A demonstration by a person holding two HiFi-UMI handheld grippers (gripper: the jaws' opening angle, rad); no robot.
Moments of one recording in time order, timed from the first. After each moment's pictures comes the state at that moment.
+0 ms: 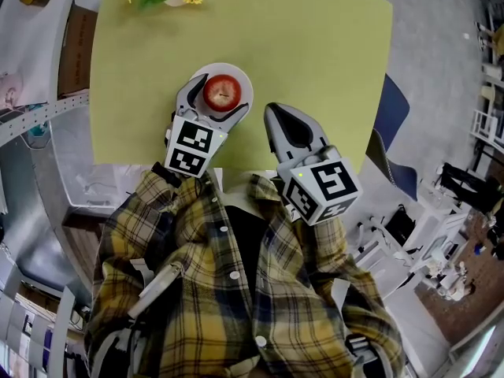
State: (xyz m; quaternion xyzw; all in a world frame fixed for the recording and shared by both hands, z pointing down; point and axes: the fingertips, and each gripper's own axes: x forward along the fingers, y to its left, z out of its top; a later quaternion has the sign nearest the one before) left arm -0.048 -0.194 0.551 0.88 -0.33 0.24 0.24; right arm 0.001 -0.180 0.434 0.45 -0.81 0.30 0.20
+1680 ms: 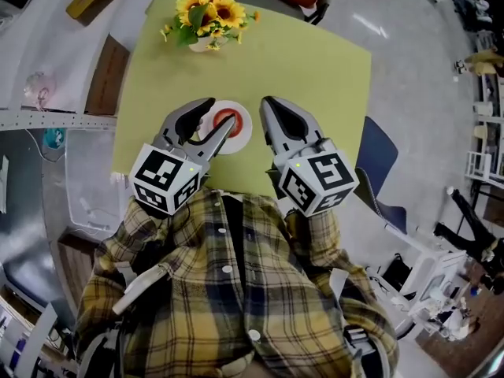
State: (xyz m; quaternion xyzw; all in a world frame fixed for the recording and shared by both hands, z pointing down) left arm -0.086 -0.198 0.343 0.90 -0.38 0.07 0.20; right arm -0.025 -0.219 0.313 0.43 -0.88 0.20 0.11
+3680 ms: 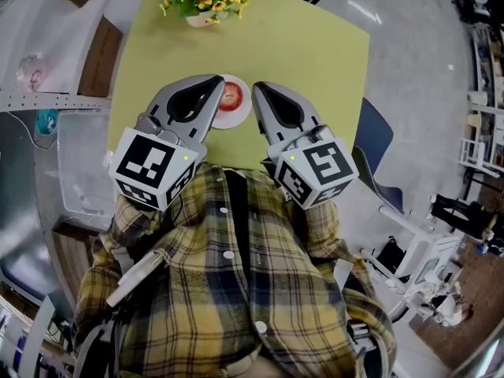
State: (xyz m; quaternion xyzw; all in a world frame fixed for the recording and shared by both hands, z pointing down) left arm -0.099 -0.183 0.297 0.90 -0.39 0.07 0.16; right arm -0.047 -0.184 0.308 0.41 -0.89 0.17 0.13
